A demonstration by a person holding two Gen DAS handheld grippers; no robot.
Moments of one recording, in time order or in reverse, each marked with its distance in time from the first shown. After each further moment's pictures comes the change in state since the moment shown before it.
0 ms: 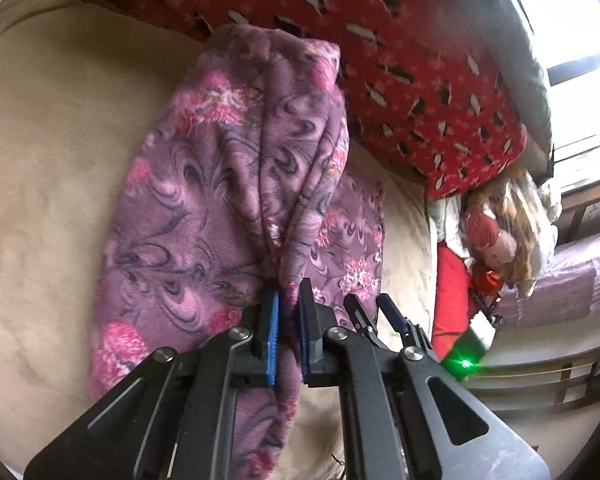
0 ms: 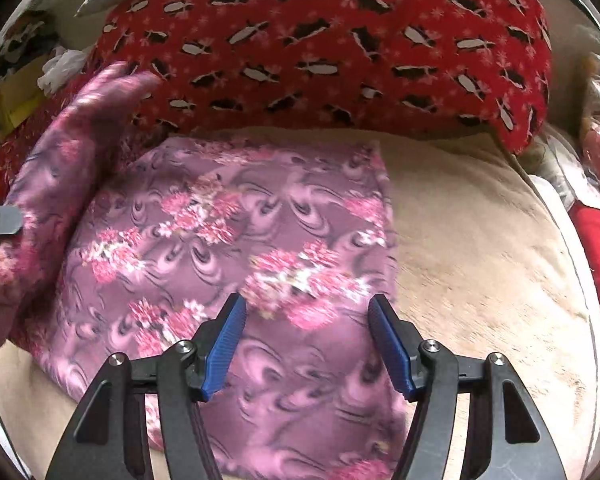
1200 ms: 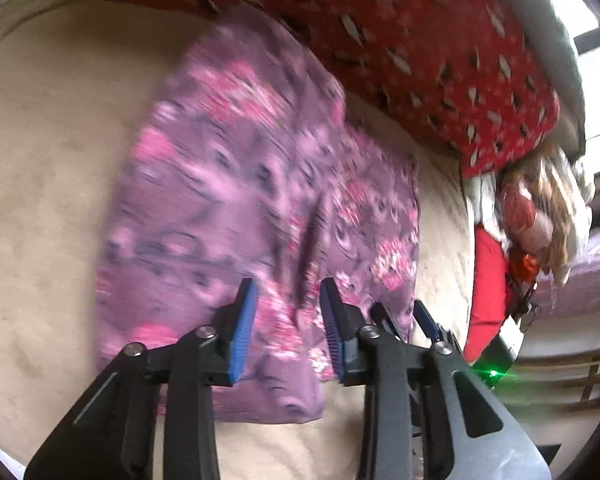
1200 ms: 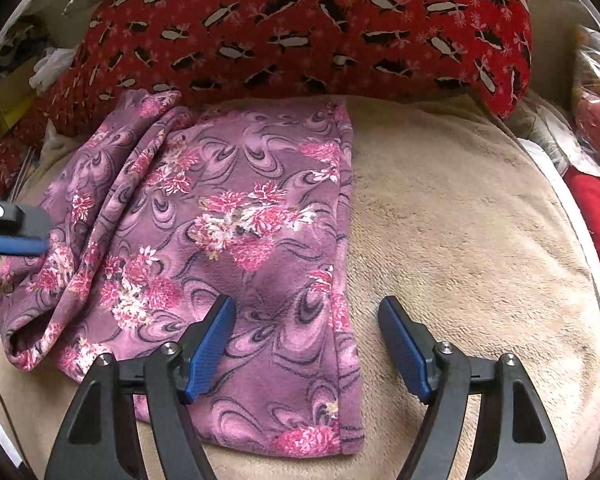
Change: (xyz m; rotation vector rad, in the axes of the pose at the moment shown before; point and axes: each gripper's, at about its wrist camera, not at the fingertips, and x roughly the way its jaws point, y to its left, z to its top) left arm 0.022 -0.010 -0.004 0.018 0.024 0.129; right arm 0.001 -0.023 -0.020 0.035 0.034 -0.011
